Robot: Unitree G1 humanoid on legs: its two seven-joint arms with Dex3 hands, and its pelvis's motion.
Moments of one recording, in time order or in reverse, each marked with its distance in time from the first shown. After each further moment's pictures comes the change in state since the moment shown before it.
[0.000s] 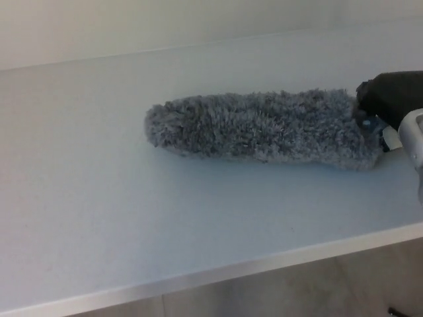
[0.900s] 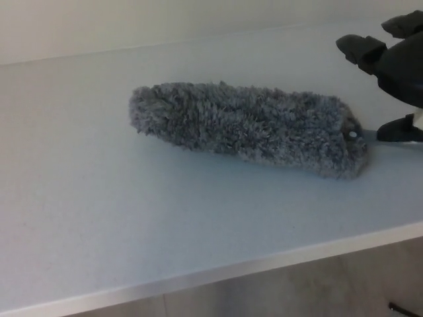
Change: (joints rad) left_arm 0.009 0.000 0.012 0.001 0.000 0.000 -0.017; right_arm 0.013 -0.364 0.044 -0.523 0.042 -0.179 0.262
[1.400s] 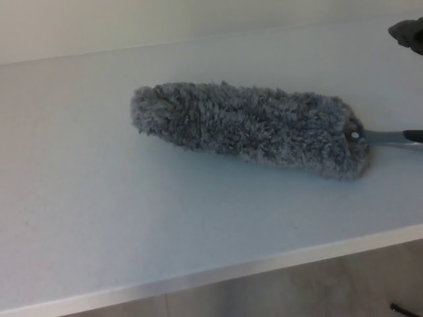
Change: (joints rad) left_arm 0.003 -0.012 0.003 0.001 0.000 0.000 -0.001; right_arm -0.020 -0.215 -0.130 -0.070 0.106 -0.021 0.251
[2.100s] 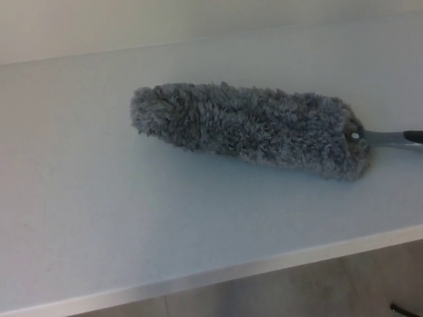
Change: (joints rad) left_arm -0.004 -0.008 -0.002 0.002 0.002 0.000 0.000; right_arm 0.572 0.043 -0.732 -0.197 0.105 -0.053 0.048
